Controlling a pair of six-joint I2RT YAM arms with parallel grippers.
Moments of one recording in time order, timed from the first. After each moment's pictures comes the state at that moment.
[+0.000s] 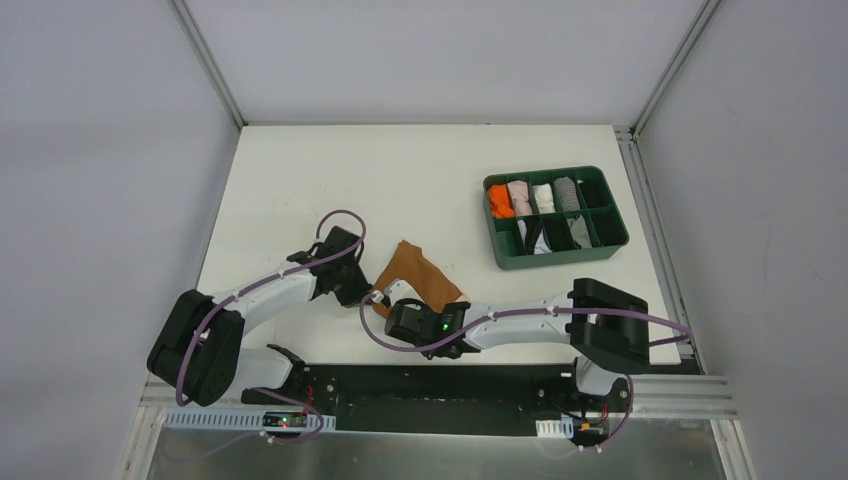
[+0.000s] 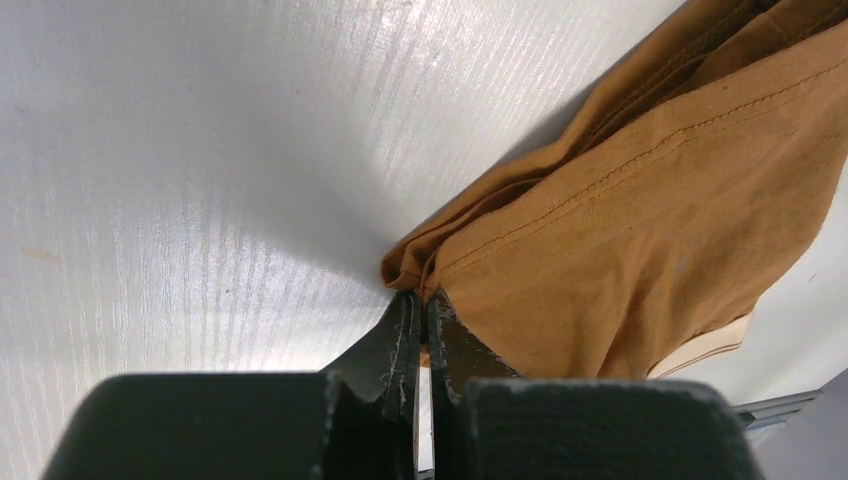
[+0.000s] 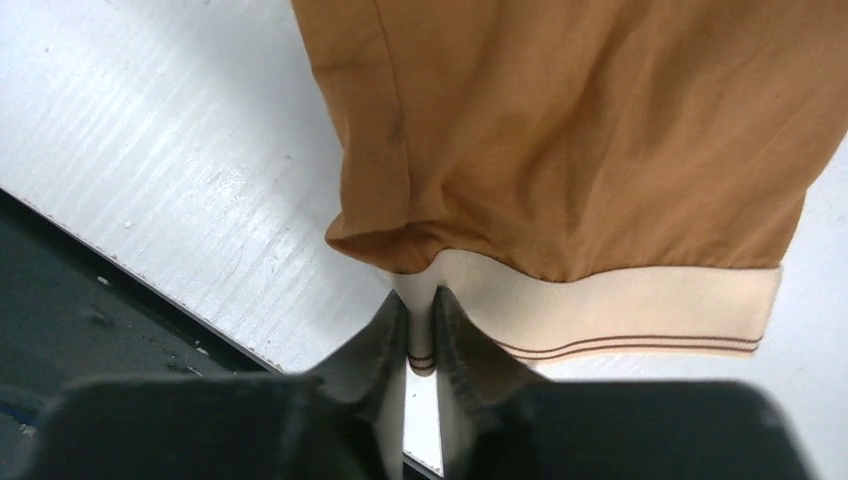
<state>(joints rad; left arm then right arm) -0.48 1.29 0.58 -0.42 0.07 -0.97 1.40 1.70 0.99 -0.44 0.38 0.46</state>
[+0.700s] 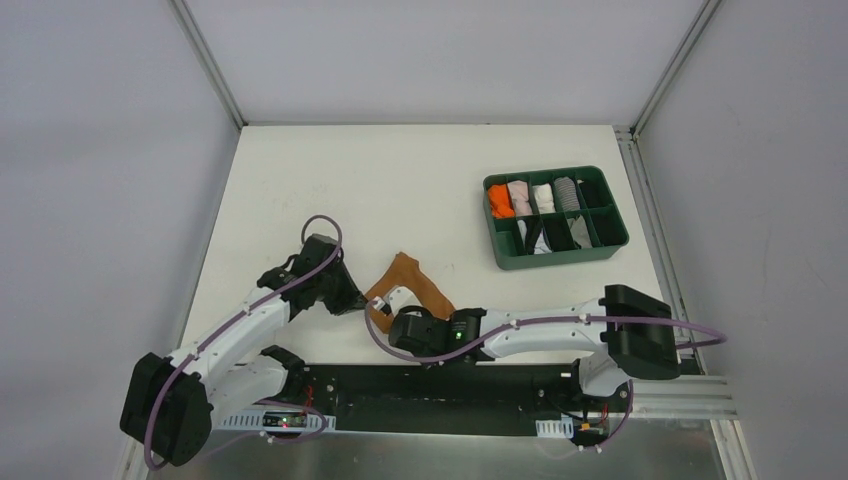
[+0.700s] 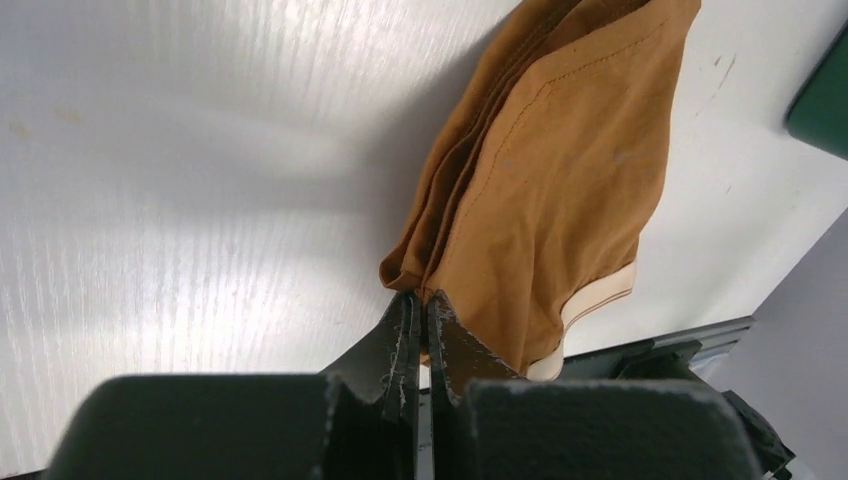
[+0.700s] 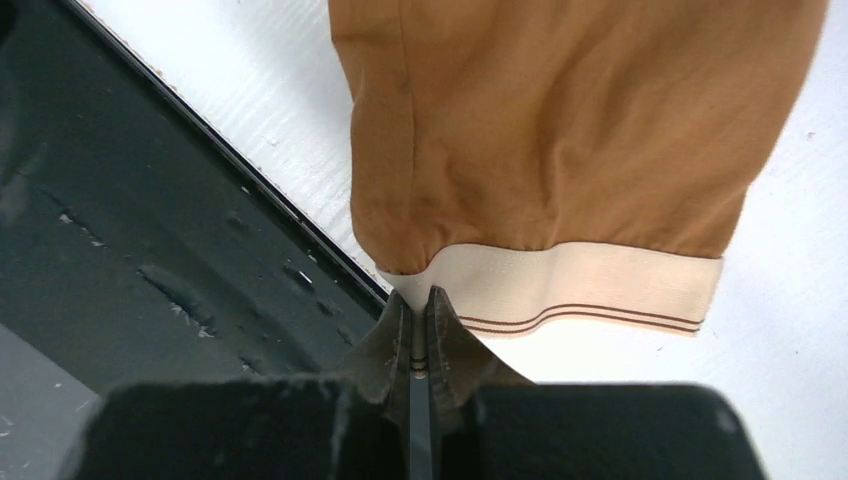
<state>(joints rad) -0.45 1.00 0.54 -0.55 0.15 -0.97 1.46 1.59 1.00 -0.50 0.33 0.51</state>
